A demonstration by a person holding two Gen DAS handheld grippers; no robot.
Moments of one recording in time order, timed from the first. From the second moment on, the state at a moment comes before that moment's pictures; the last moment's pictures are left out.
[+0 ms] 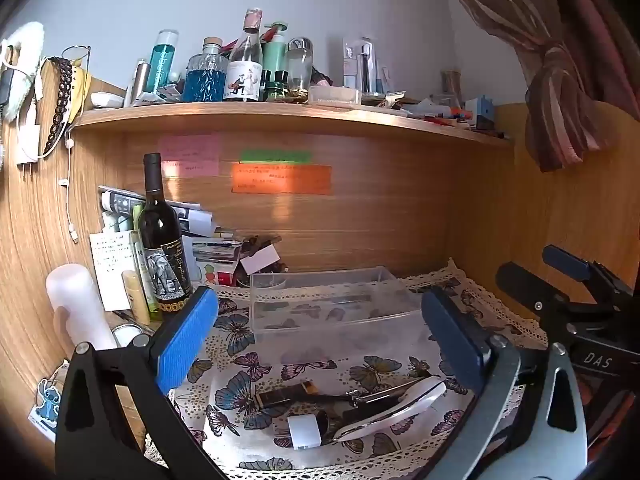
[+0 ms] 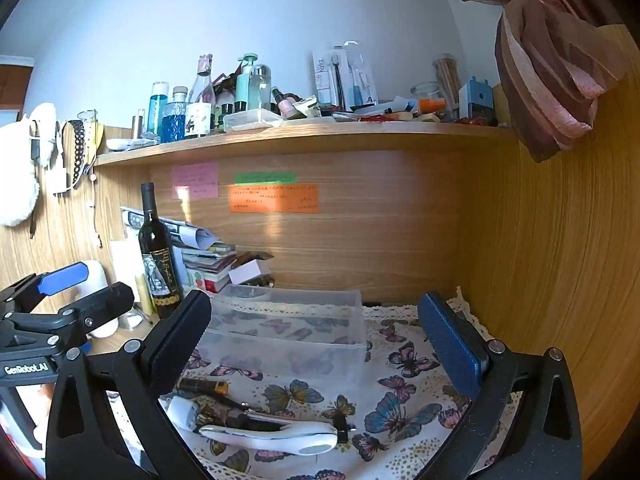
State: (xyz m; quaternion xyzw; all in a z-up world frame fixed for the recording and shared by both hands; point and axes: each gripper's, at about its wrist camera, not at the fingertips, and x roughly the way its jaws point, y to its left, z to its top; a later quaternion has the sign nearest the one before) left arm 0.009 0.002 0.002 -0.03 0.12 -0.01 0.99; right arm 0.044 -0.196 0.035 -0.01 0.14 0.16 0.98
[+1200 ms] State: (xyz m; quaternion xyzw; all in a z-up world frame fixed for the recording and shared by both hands) left arm 0.000 -0.004 0.003 -0.03 0.11 -0.01 0.99; right arm 0.044 -0.193 0.036 -0.01 0.13 0.16 0.98
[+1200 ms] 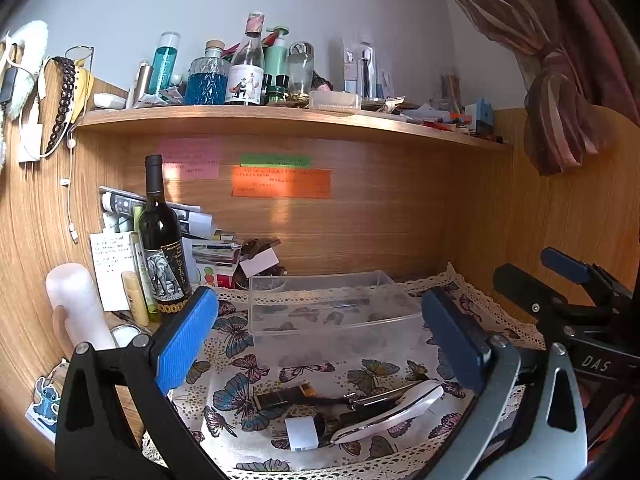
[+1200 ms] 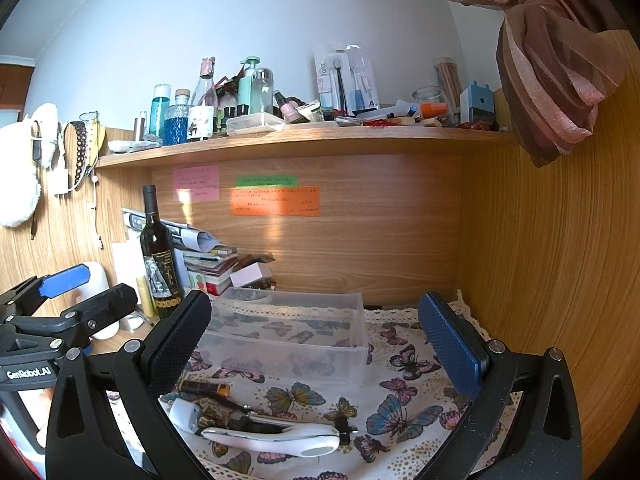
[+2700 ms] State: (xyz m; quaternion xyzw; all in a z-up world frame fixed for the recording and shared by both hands) left arm 0.008 0.004 -0.003 -0.04 0.13 -0.01 0.99; right arm 0.053 -0.197 0.027 0.00 0.15 0.17 0.97
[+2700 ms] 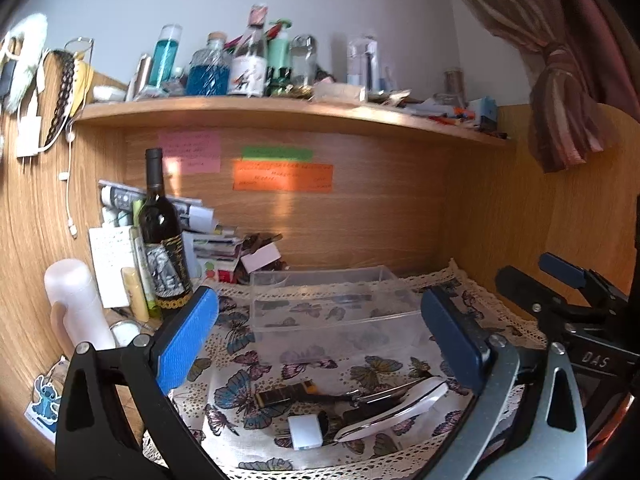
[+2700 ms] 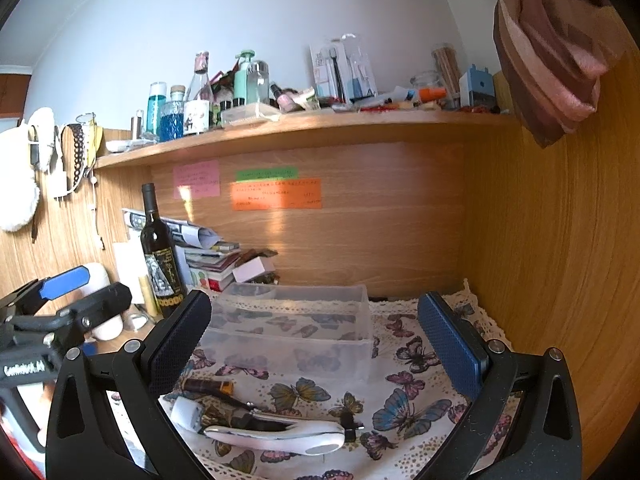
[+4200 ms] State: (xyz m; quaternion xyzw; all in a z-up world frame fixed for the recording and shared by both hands) left arm 0.076 0.025 -0.160 -0.08 0.37 -0.03 0.92; right arm 0.137 -0.162 -0.125 0.05 0.44 0.21 0.87
